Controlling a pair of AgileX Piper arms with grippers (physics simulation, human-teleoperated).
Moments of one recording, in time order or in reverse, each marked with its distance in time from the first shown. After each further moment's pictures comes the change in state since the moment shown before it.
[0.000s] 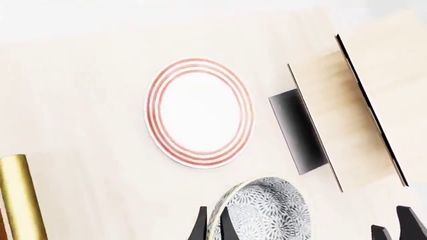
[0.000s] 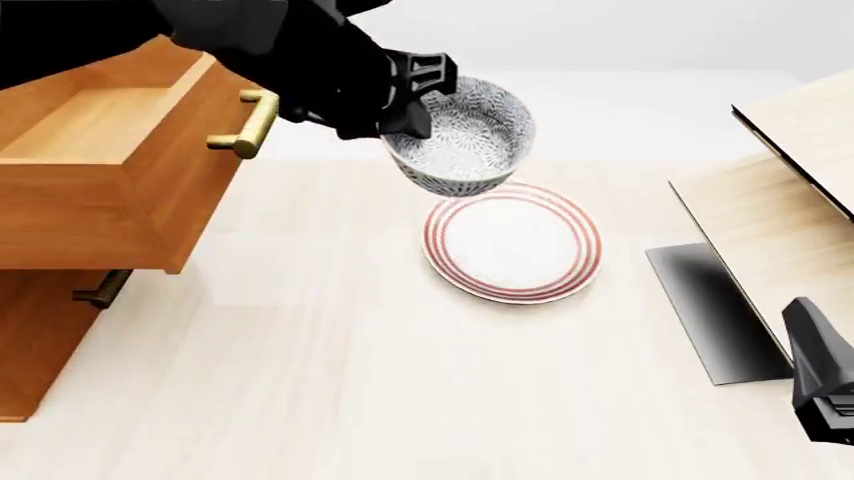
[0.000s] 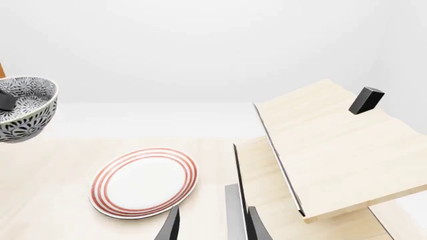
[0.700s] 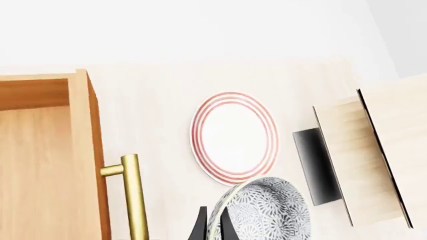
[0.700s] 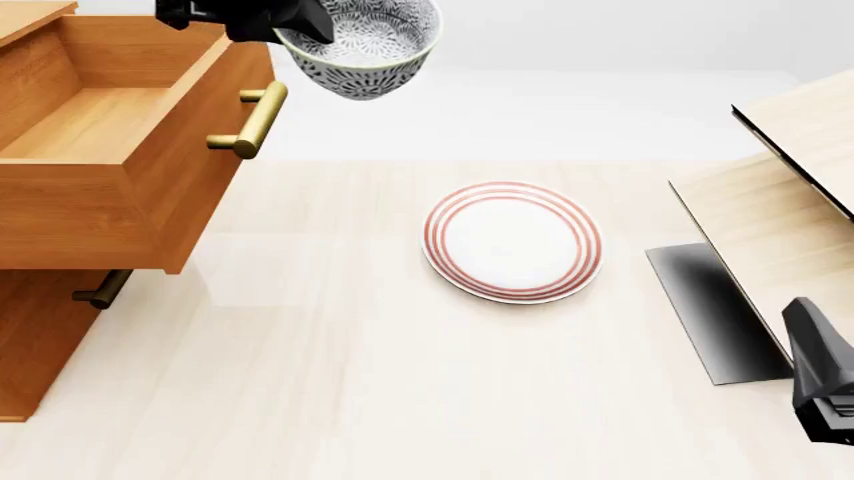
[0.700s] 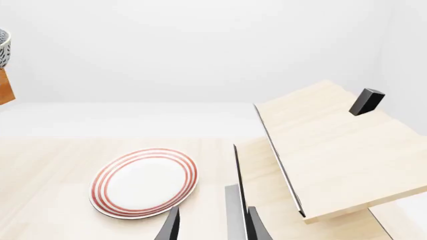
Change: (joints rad) left arm 0.191 -0.041 -0.213 0.216 0.038; right arm 0.003 -0.002 0.000 -0.001 -0.004
